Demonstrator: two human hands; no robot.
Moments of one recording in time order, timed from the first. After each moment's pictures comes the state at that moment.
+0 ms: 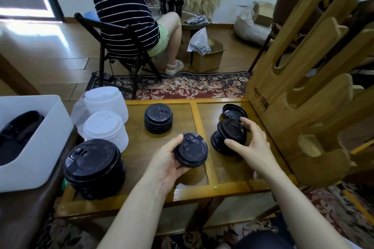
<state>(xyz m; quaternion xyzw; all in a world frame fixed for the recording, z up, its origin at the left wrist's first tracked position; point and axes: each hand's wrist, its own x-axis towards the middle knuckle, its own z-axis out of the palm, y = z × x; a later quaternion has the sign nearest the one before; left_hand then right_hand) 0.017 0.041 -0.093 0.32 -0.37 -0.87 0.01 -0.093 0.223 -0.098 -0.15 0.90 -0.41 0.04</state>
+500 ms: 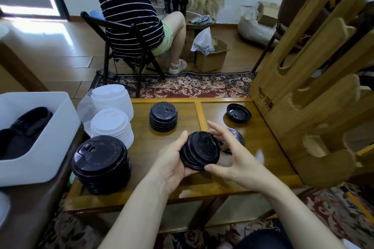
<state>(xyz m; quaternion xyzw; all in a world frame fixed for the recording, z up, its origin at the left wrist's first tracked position) 0.025 0.041 -0.087 0.29 -0.40 -0.87 -0.03 -0.054 0.203 -0.085 -0.40 0.81 -0.40 0.16</state>
